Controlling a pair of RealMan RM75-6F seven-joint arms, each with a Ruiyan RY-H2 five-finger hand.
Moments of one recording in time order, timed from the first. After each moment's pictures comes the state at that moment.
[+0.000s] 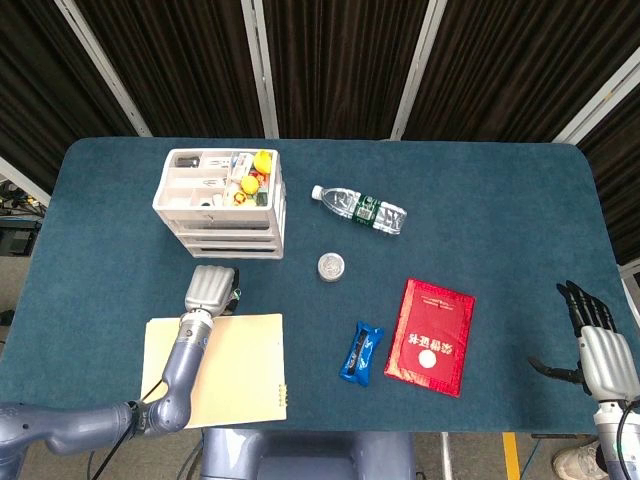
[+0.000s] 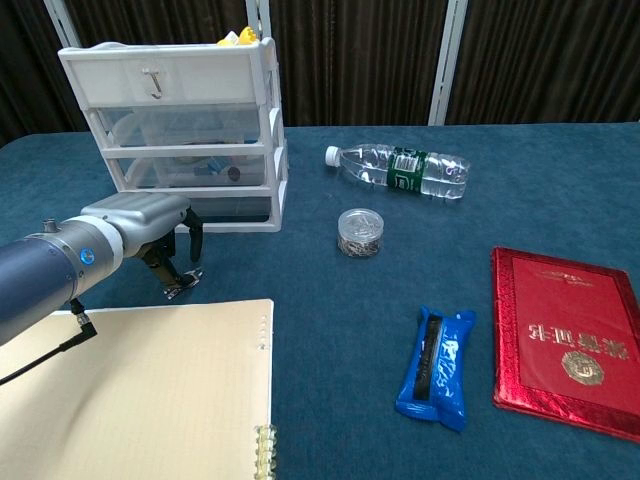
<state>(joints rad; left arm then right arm) -0.77 -1.78 -0.24 -1.41 0.66 1.10 0.87 0.09 -1.05 0.09 -1.75 -1.38 1.38 0.12</state>
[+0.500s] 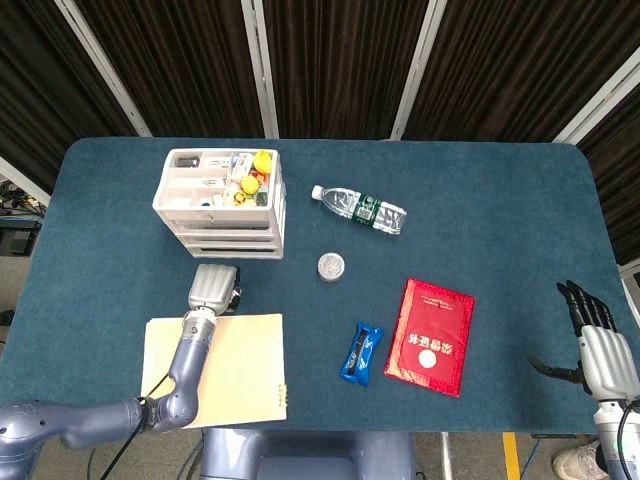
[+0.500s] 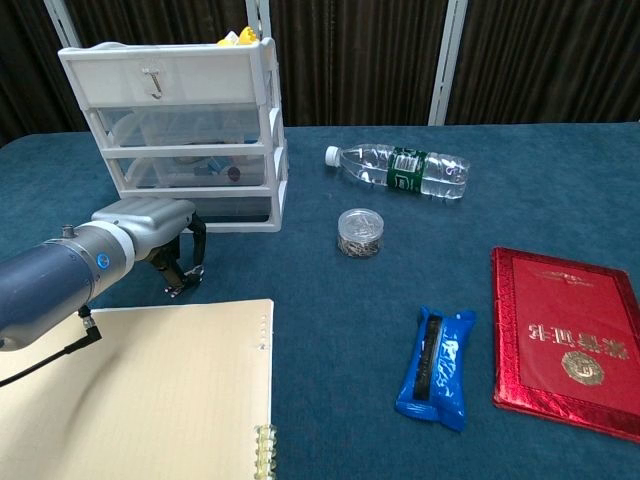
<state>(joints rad) -0.80 -1.83 -0.24 -1.33 0.64 1.09 0.86 0.09 -1.05 0.09 -1.75 -1.38 1.38 0.13</state>
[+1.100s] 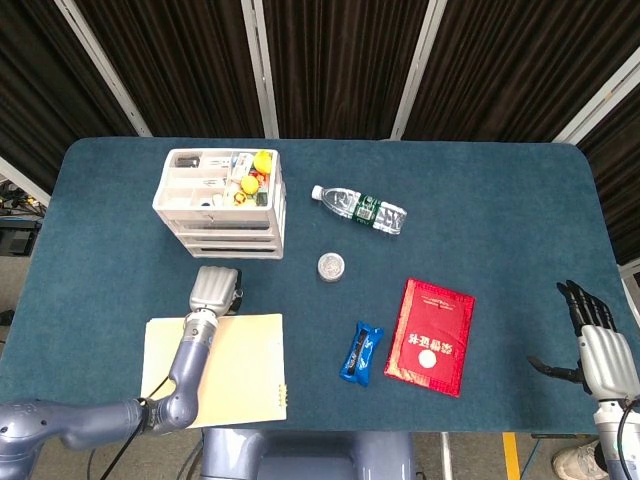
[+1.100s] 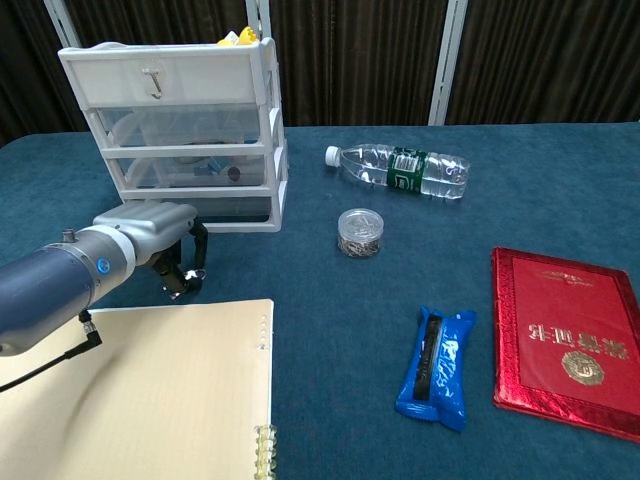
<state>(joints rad) -0.80 -1.82 -0.22 -1.34 0.63 1.09 0.84 0.09 -1.05 0.09 -1.75 -1.38 1.38 0.13</state>
